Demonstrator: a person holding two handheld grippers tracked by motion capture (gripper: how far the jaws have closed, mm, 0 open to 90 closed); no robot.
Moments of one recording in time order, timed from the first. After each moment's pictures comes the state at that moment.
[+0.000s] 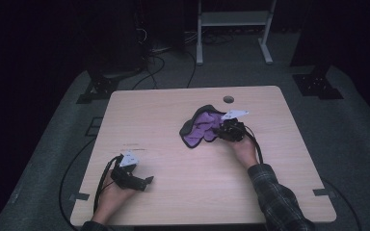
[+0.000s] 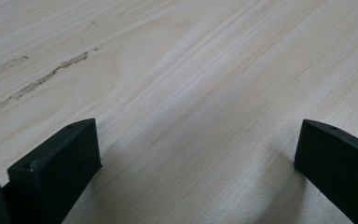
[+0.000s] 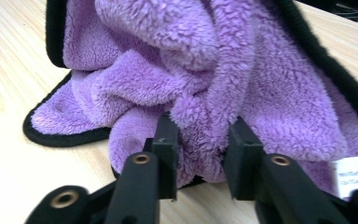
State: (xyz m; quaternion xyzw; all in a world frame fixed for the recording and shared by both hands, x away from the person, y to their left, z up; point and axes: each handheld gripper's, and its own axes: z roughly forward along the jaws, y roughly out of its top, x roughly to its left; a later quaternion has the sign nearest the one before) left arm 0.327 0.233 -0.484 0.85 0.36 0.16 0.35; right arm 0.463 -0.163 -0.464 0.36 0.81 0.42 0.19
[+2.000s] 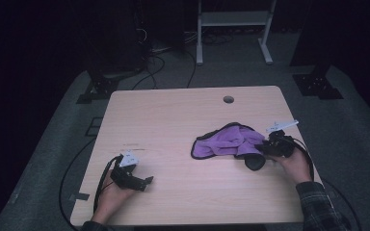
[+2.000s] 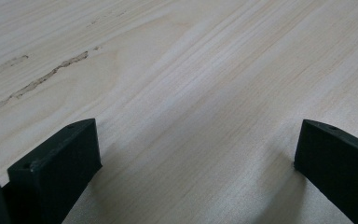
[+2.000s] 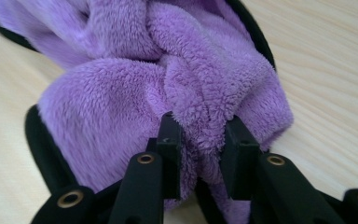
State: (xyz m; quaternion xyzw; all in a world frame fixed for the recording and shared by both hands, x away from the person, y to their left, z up) left arm 0.327 0.234 -0.484 0.85 0.36 0.16 0.35; right arm 0.394 -0.293 -0.447 0.41 0.84 0.33 0.14
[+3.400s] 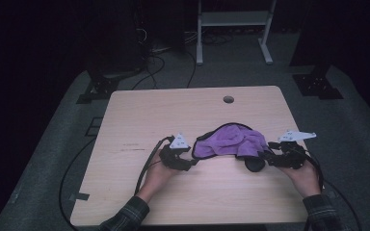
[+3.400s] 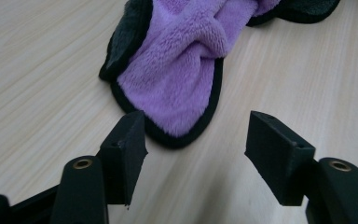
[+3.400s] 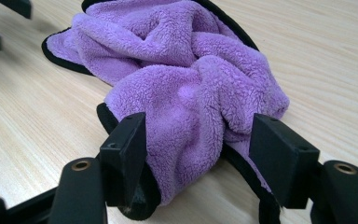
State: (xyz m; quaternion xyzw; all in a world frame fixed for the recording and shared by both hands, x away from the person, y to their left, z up) left arm 0.381 0.085 -0.458 0.88 0.22 0.11 0.41; right arm 0.345 -0.303 -0.434 0.41 0.80 0.40 0.18
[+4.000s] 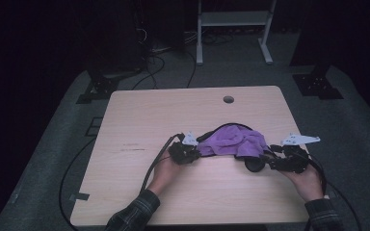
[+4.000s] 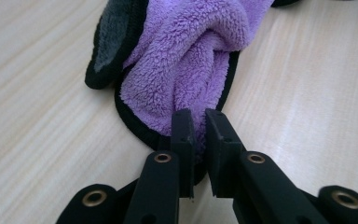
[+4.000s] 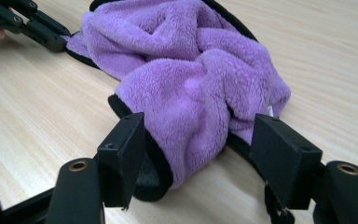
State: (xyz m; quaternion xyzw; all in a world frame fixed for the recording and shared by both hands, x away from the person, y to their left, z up) left arm 0.398 0.065 -0.468 0.90 0.22 0.10 0.36; right arm 0.331 -0.306 -0.433 0.42 0.80 0.40 0.17
